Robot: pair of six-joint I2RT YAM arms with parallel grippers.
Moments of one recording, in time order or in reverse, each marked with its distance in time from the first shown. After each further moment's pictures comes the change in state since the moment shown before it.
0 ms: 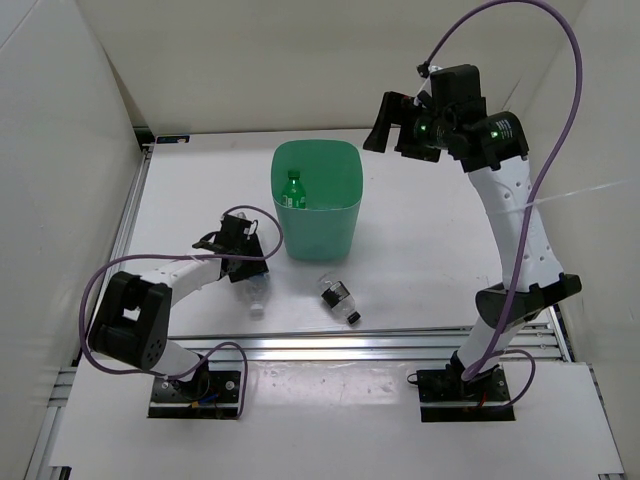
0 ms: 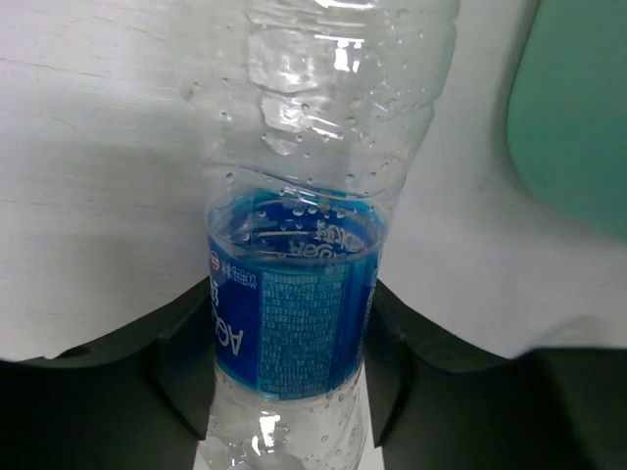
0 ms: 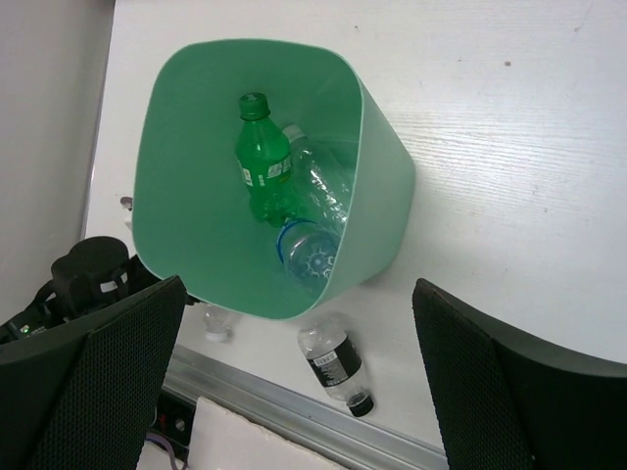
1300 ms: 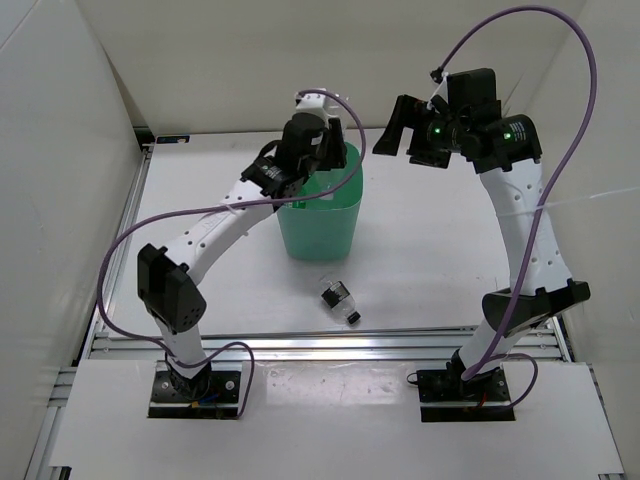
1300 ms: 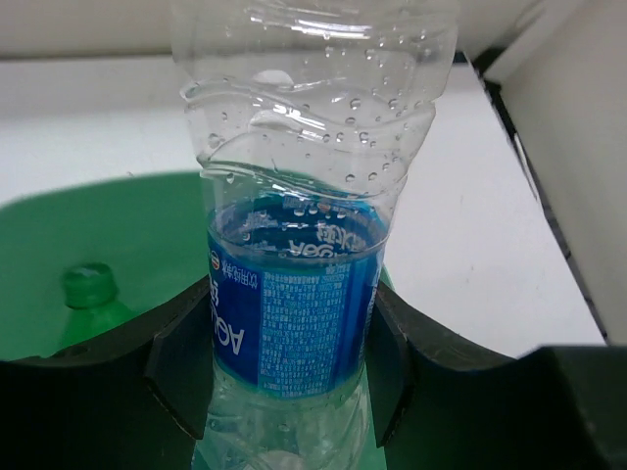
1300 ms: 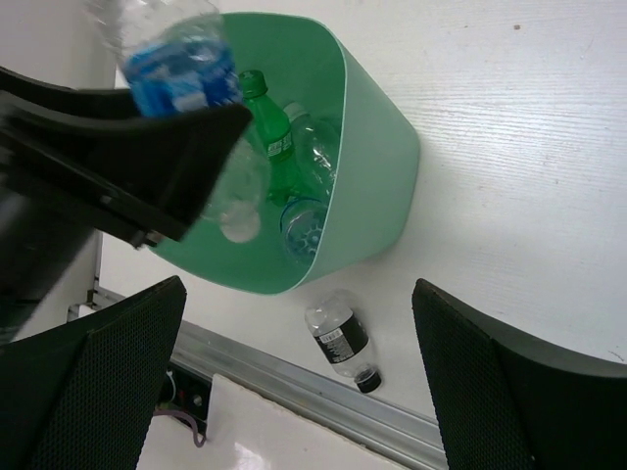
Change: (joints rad) left arm -0.321 0.304 1.074 -0.036 -0.254 0.200; right arm -0.082 -0.045 -0.076 -0.014 -0.111 0.012
